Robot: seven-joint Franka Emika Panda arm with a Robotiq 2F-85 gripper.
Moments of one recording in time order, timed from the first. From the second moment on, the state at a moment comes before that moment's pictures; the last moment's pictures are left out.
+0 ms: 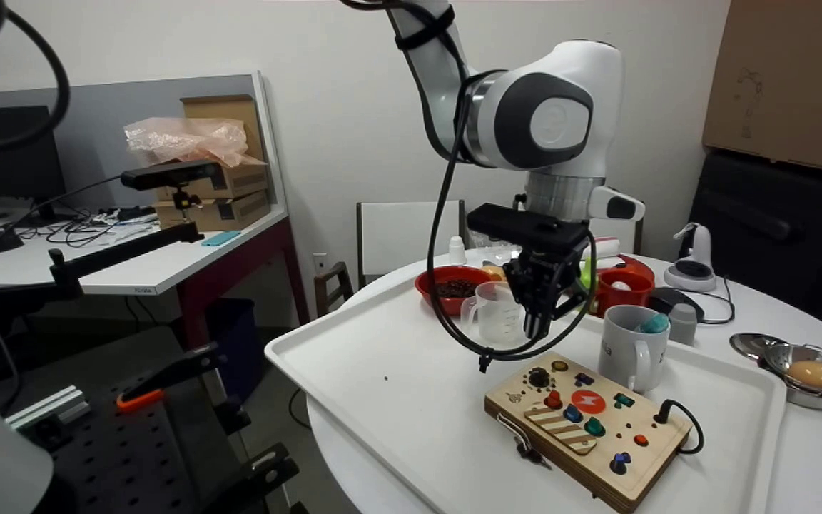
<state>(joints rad) -0.19 0.68 -0.04 -1.94 0.03 2.52 -0.20</state>
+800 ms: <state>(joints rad) -0.19 0.79 -0.05 -1.82 0.03 2.54 -0.20</state>
